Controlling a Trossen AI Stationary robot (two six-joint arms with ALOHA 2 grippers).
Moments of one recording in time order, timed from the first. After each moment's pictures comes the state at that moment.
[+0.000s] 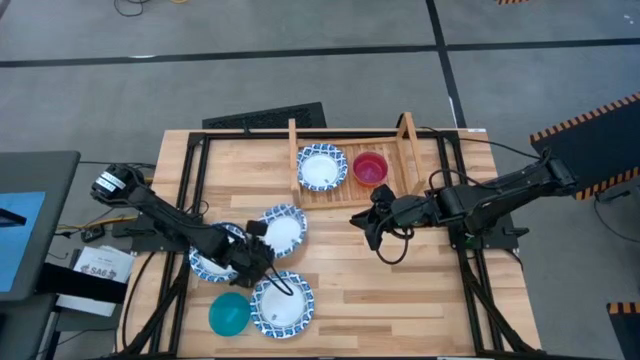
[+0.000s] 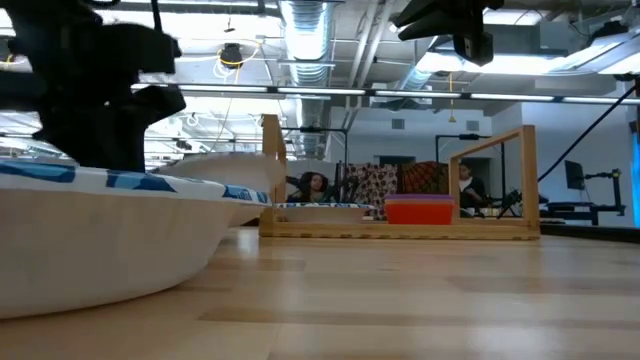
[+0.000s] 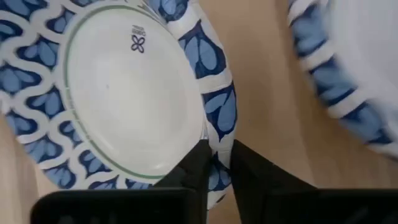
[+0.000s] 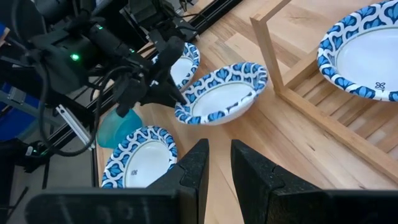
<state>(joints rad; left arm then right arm) -0.48 1.44 0.78 -0.51 -0.39 -0.16 0.24 1.22 0.95 -0.24 0.32 0.79</state>
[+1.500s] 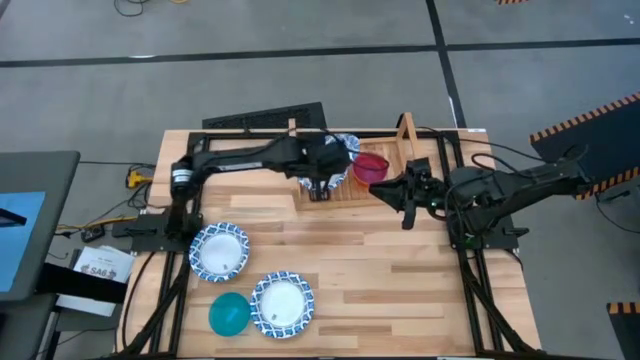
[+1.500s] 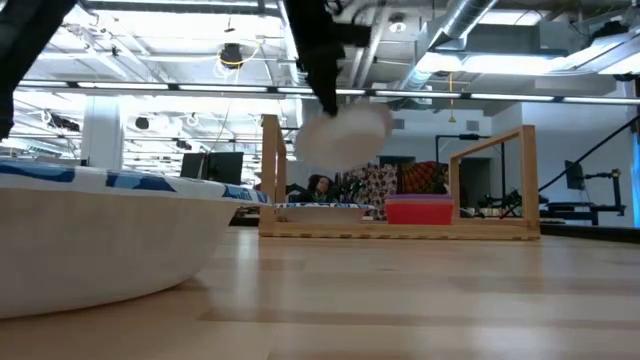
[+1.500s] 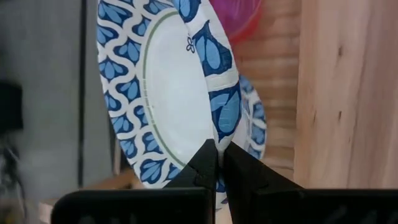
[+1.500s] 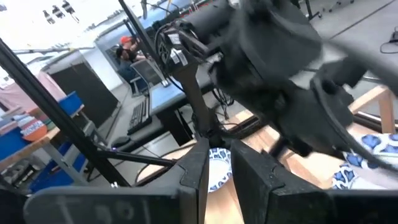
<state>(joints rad) 0.17 2.00 1.97 -1.04 -0.41 0.22 0.24 0.95 0.95 -0.03 0.43 0.51</state>
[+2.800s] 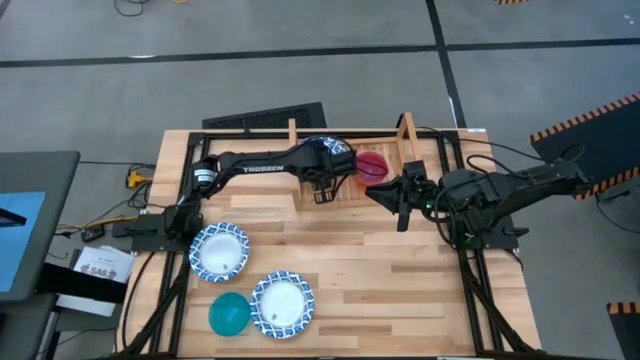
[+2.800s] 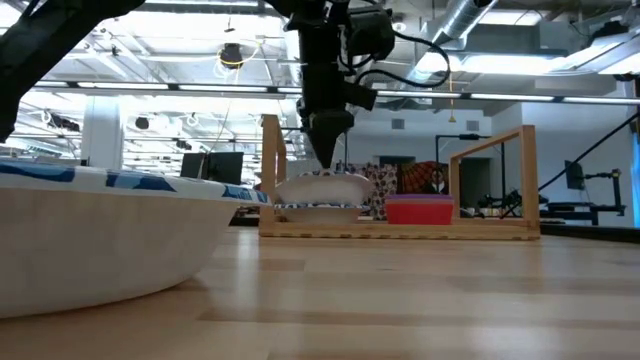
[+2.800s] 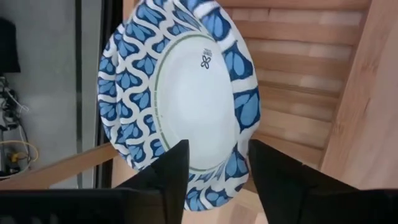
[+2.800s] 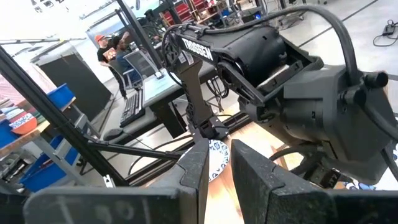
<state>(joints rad) 0.19 2.16 1.98 -1.07 -0.48 0.09 0.24 0.98 0.95 -0.05 0.43 0.52</state>
